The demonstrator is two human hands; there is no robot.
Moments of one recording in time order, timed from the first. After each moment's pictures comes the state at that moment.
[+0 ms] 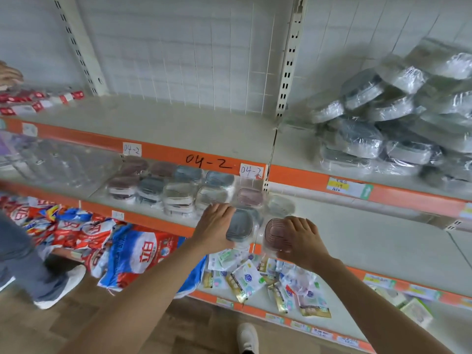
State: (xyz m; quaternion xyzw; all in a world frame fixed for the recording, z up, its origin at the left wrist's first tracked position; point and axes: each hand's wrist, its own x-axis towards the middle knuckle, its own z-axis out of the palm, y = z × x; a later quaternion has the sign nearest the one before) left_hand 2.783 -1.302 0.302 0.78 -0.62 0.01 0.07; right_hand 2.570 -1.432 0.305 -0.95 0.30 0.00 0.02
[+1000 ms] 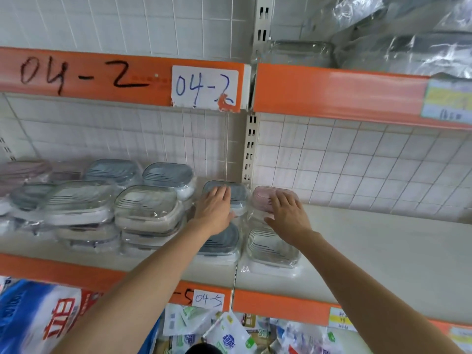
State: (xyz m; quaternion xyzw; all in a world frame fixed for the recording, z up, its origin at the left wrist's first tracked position) left_hand 2.869 -1.569 0.091 0.79 -0.60 0.09 0.04; right_hand 2.694 -1.665 0.084 -0.92 0.37 -0.10 -0.07
